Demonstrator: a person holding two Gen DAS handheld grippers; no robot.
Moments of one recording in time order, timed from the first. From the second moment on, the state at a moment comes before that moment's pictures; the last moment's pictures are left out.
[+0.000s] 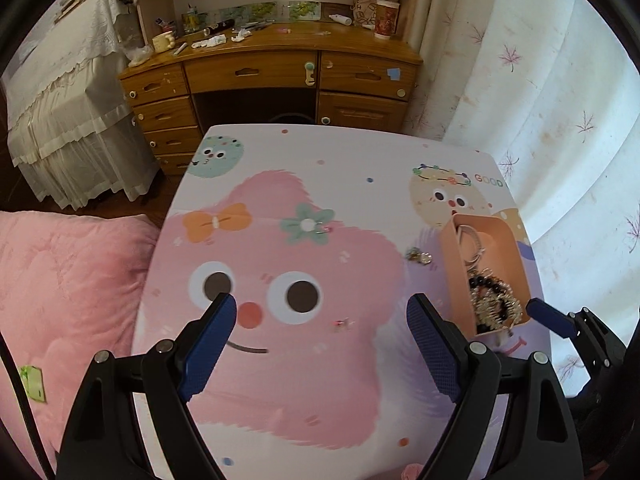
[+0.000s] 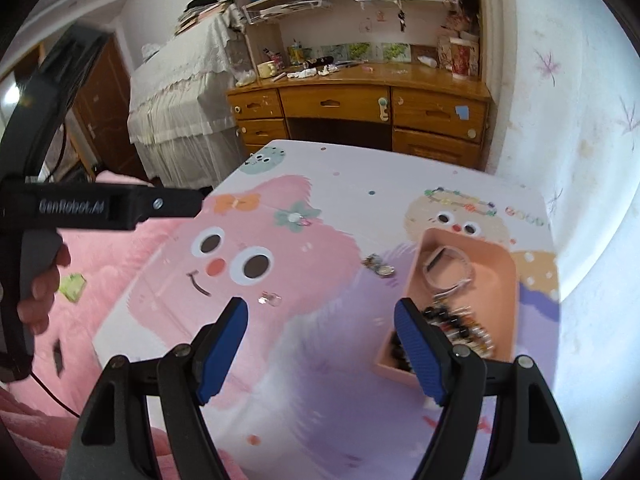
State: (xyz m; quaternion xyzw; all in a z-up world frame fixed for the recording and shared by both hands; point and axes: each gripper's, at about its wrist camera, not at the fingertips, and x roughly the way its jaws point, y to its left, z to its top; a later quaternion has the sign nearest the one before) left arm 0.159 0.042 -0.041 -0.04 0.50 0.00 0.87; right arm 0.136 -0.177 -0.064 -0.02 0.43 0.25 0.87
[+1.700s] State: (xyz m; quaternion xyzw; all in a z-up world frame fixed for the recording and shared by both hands) left arm 0.314 0.047 -0.199 0.11 0.52 -0.18 0.83; right arm 0.138 -0.047 -0.200 -0.07 0.45 0.10 0.88
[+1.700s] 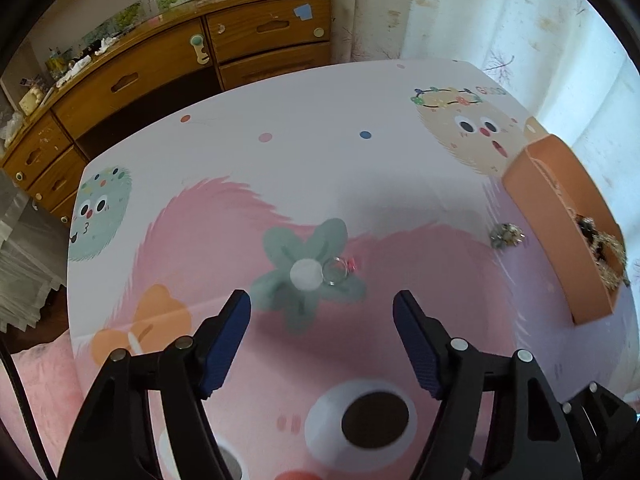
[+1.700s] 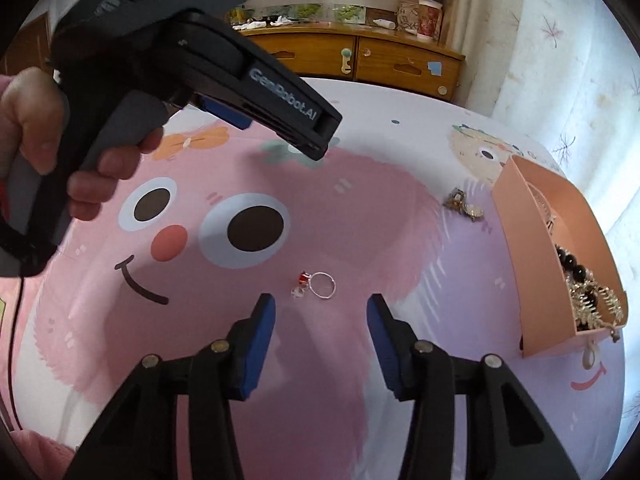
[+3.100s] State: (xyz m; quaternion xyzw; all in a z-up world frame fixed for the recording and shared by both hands) left arm 0.306 0.052 -0.197 0.09 0.52 -0.18 0.83; right arm 0.156 -0.059 -0.193 -0.07 0.48 0.18 0.86
